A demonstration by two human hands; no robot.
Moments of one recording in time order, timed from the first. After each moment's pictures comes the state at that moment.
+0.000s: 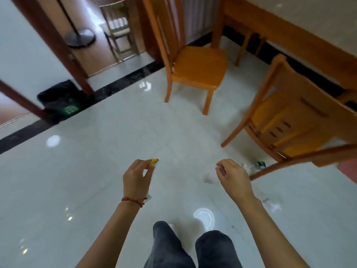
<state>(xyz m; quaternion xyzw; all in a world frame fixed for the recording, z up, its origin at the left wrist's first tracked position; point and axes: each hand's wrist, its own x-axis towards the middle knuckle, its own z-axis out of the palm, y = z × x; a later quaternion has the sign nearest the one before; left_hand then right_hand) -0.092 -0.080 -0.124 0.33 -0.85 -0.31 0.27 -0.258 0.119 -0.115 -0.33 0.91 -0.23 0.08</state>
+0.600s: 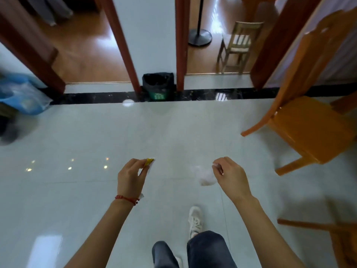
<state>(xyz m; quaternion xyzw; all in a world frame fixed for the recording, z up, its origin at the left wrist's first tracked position) 0.014 -0.282 -0.122 0.55 -0.74 -0.17 0.34 -0.250 -0.212 -0.102 -0.60 0.74 -0.26 0.15</state>
